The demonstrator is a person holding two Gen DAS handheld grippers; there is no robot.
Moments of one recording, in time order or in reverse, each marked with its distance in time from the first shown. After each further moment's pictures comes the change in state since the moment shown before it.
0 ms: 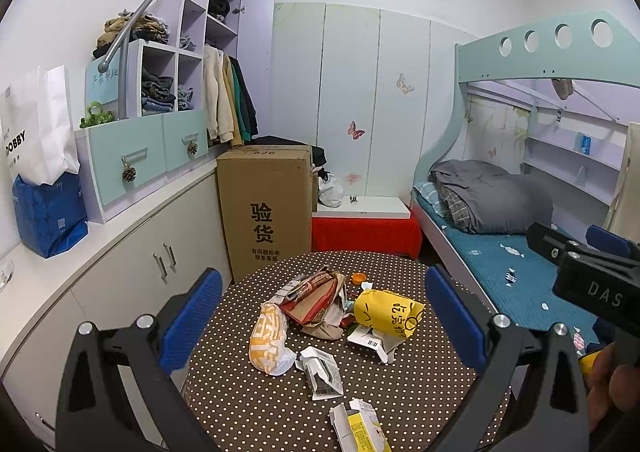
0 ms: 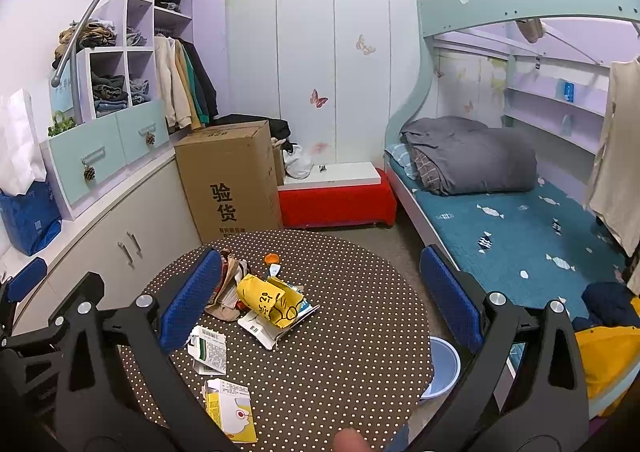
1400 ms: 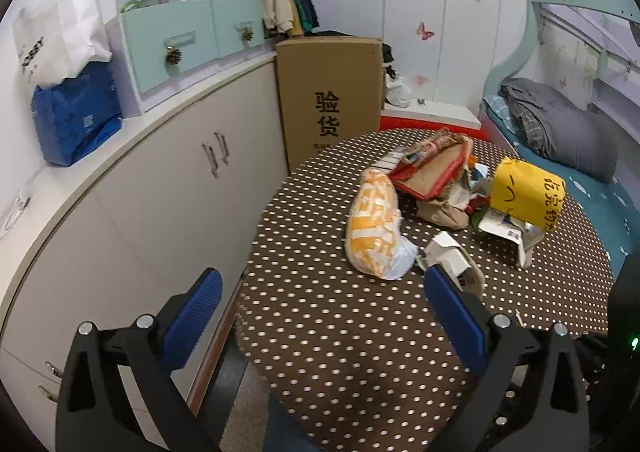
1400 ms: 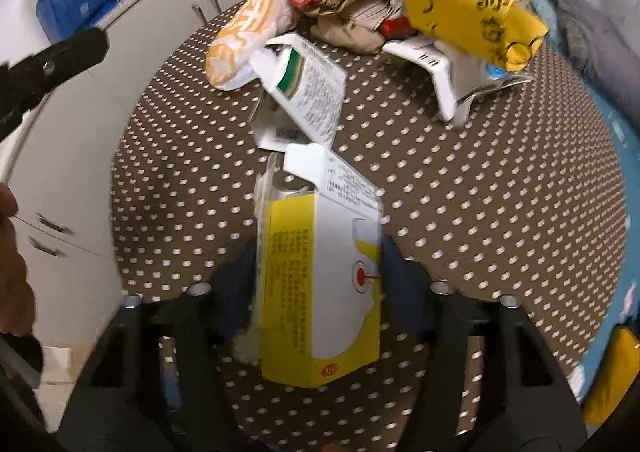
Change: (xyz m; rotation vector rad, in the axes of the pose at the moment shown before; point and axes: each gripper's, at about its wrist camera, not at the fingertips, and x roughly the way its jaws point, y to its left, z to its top) left arm 0.097 0.088 -0.100 -0.045 0.357 0.183; right arm 0.134 0.105 -0.188 -0.281 0.710 0.341
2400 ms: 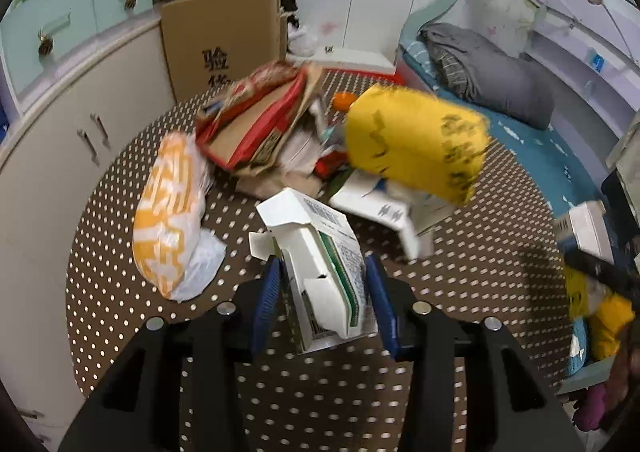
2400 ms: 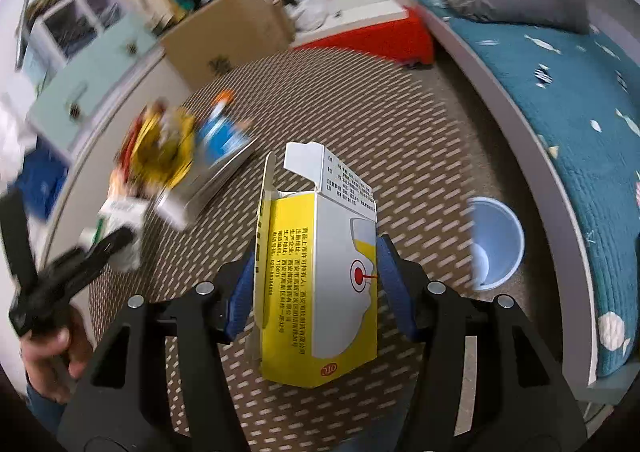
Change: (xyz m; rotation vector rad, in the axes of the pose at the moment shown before) left arm 0.057 -0.128 -0.001 0.111 0.156 -0.280; right arm -0.066 -0.231 -0.028 0.472 -0.262 0.013
